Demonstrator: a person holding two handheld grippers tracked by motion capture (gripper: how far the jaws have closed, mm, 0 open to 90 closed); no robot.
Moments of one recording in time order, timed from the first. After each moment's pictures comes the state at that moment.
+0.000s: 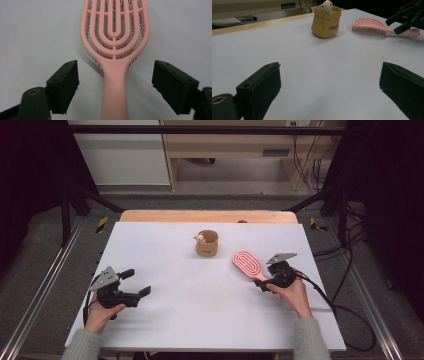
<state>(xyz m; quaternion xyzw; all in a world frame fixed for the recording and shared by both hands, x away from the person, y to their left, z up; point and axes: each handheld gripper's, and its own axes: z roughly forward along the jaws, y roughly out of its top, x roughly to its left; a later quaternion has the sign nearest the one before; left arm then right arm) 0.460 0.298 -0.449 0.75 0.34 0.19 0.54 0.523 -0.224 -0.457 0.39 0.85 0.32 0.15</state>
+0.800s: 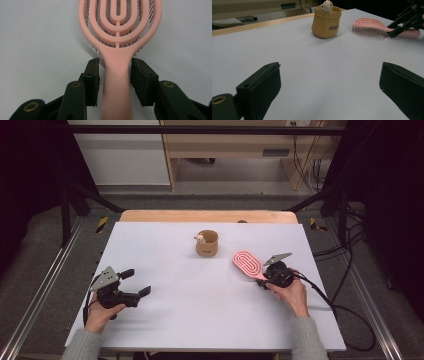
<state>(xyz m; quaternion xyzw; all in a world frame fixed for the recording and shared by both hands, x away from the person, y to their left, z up) 0.460 0.298 -0.449 0.75 0.34 0.19 0.54 0.528 -0.220 -0.465 0.39 0.87 0.28 0.13</state>
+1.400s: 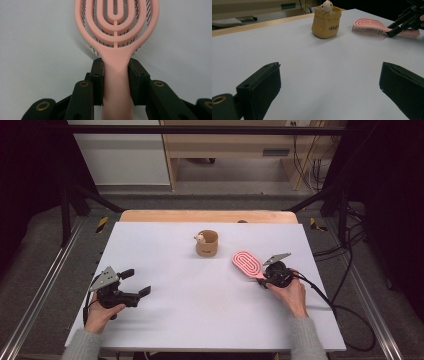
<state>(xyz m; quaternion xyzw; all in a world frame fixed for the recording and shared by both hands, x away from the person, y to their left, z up) 0.460 0.299 -0.448 0.75 0.34 0.19 0.54 0.528 -0.219 -0.465 0.40 0.86 0.28 0.14</state>
